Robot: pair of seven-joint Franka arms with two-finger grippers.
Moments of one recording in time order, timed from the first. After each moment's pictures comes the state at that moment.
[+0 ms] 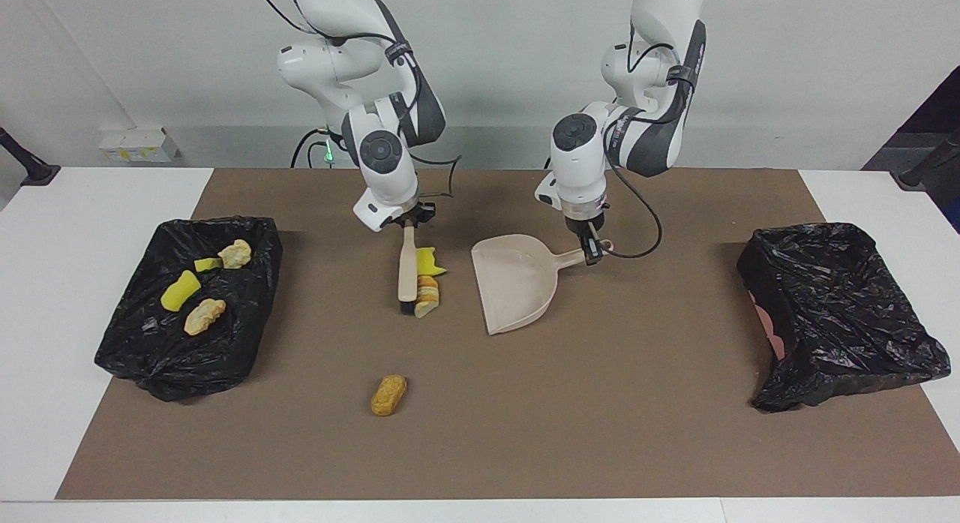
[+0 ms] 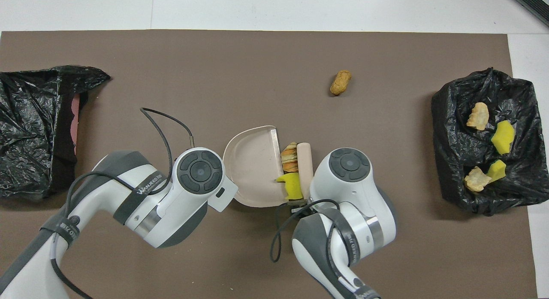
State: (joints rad) left arm -0.05 0.10 -0.53 -2.13 0.35 2.08 0.73; right arm 0.52 0.14 0.06 -2.13 0.29 2.01 0.35
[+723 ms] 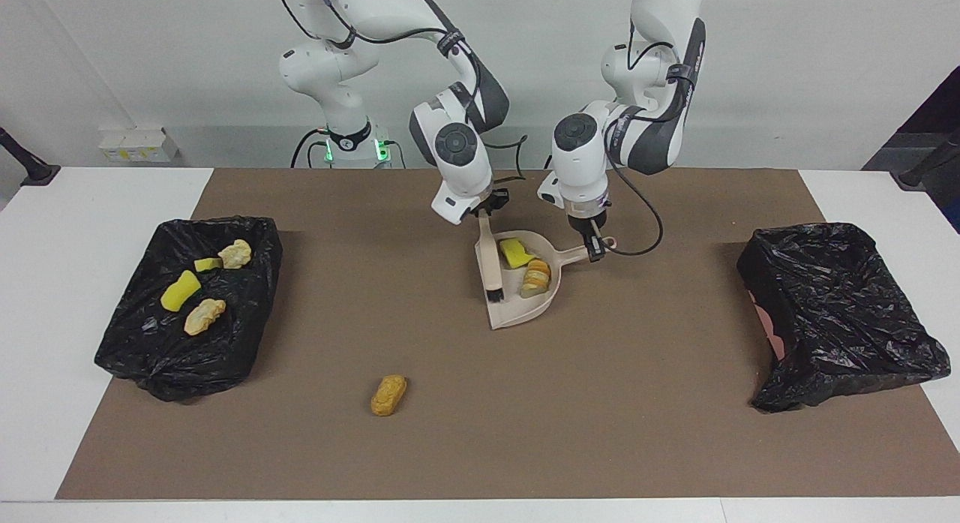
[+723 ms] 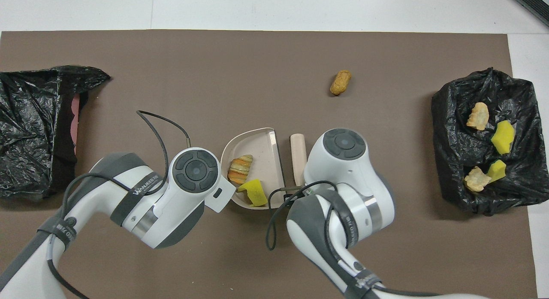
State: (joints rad) left arm -0.05 0.10 -0.52 -2.14 0.29 2.08 0.73; right arm 0.44 0.18 0.04 -1.97 0.22 1.85 0.36
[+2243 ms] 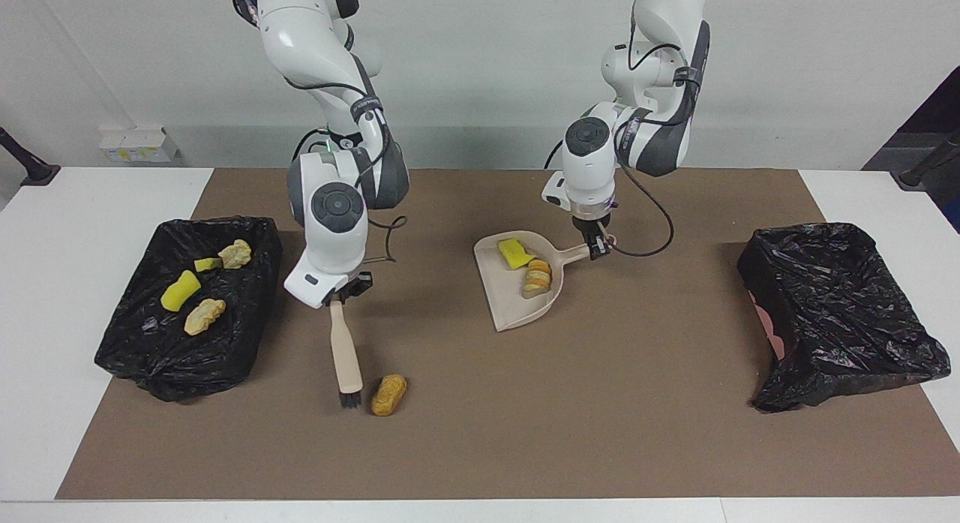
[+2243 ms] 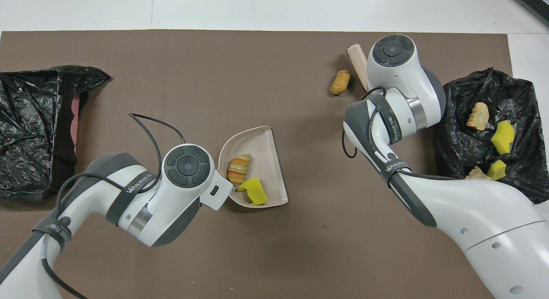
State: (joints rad) left arm -0.05 0.09 -0.51 -2.15 0.27 2.08 0.71; right arm 0.18 0.60 0.06 -1.44 -0.34 1.88 0.00
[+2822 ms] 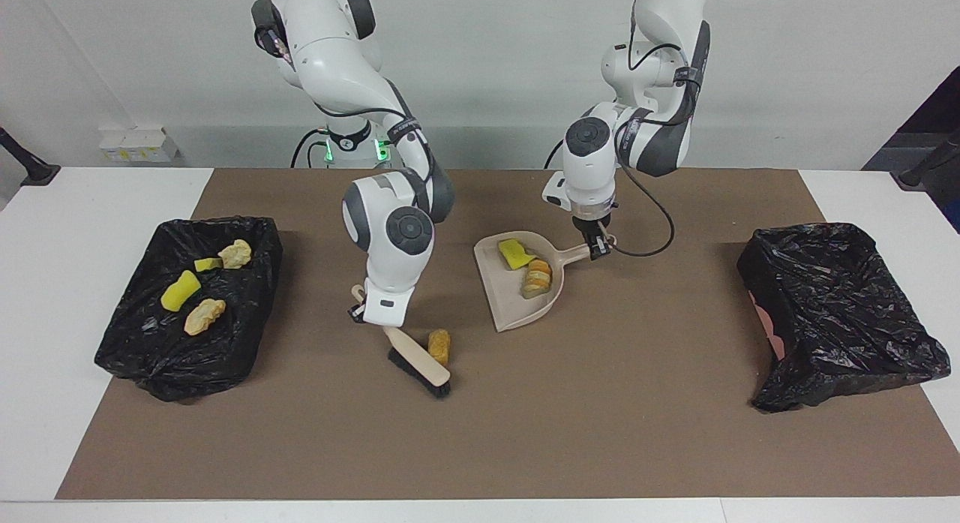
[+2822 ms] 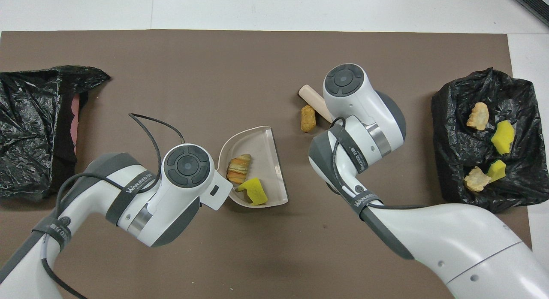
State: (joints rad) left arm -0.05 0.09 -0.51 -2.15 0.27 2.08 0.71; right arm 0.27 0.50 0.13 -1.60 -0.34 1.82 -0.24
